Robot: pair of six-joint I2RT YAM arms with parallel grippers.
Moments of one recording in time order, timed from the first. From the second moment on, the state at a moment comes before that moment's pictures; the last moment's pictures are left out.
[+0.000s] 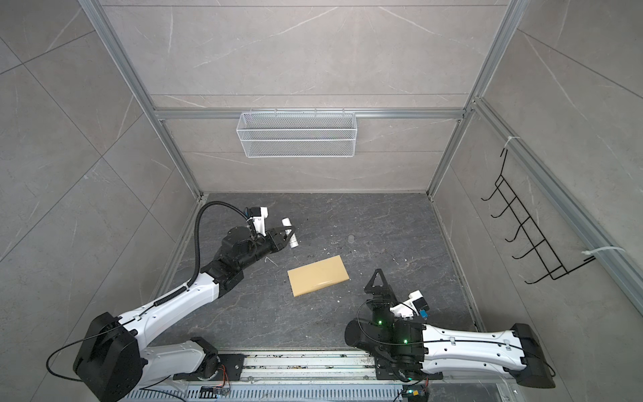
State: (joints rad) left arm -0.59 1.25 0.79 0.27 0.22 -0.81; right arm 1.41 0.71 0.40 -0.63 1.56 2.09
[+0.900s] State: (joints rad) left arm -0.61 1.32 0.82 0.32 0.23 -0.82; right arm 1.54 1.20 1.33 -1.57 1.57 1.87
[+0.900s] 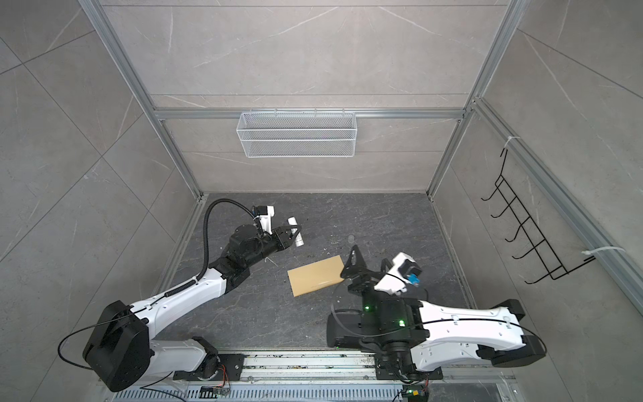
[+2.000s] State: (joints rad) left arm -0.62 1.31 0.82 0.32 0.22 -0.82; right arm 1.08 1.91 1.56 -1.69 1.56 0.90
